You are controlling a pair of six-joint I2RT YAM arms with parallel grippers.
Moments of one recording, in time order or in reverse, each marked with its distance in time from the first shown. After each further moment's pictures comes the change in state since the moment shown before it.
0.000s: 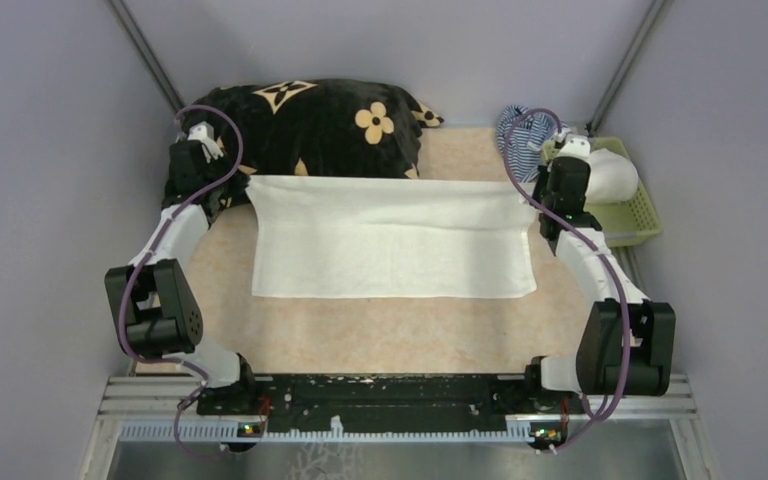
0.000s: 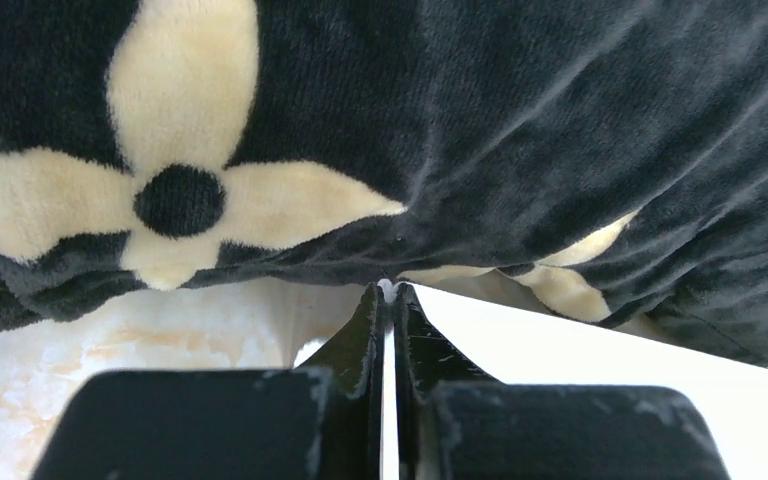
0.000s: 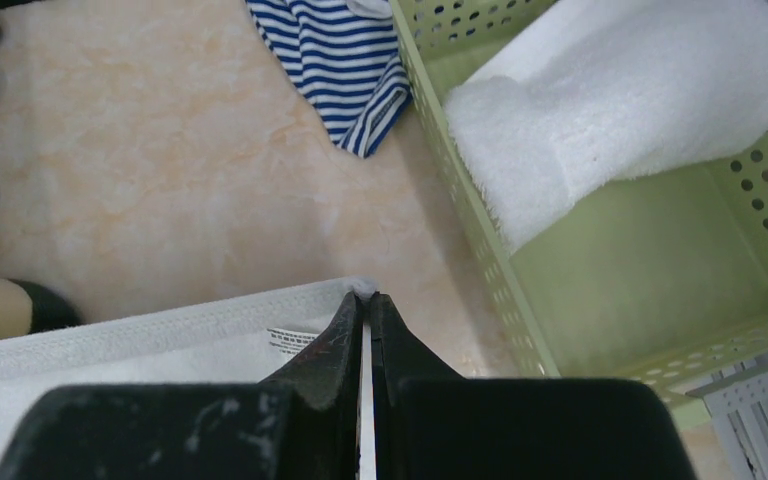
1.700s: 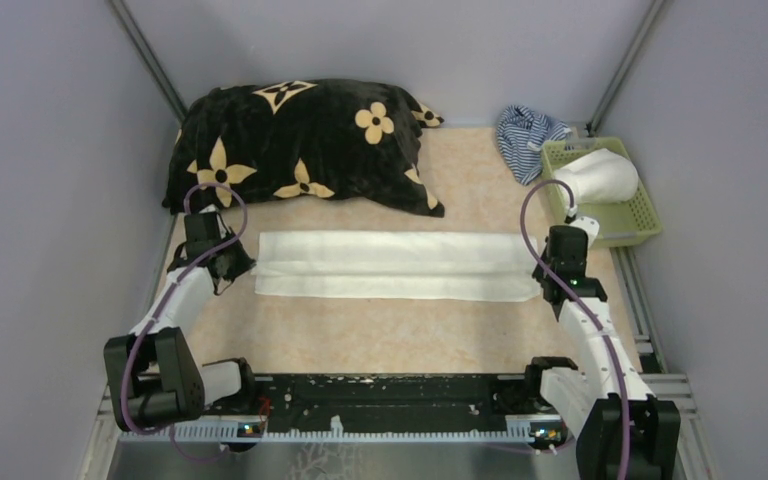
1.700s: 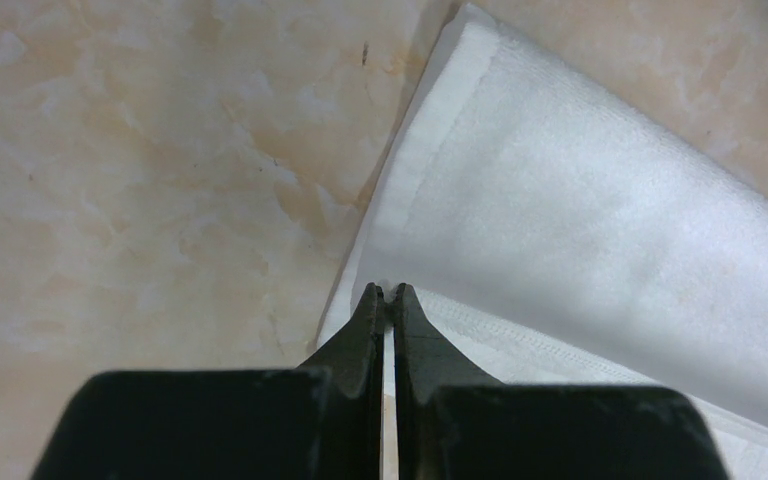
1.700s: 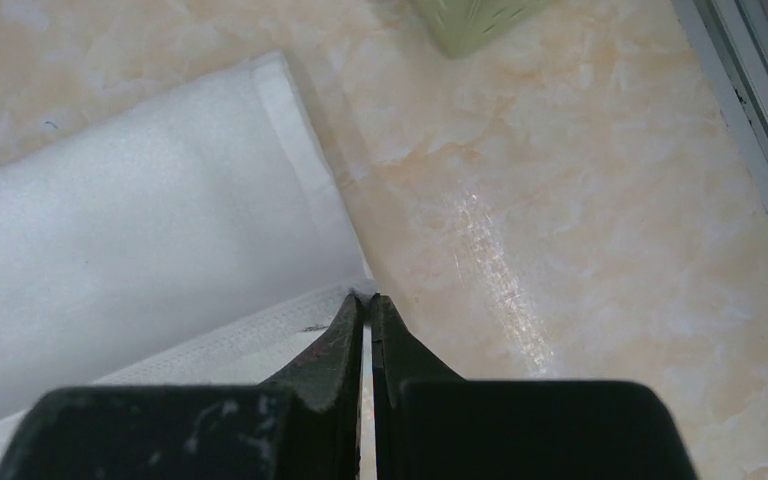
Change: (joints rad) left arm 0.002 -0.377 -0.479 -0.260 -0.121 -0.092; right arm -0.009 -0.436 -0.370 -0.351 0.093 0.183
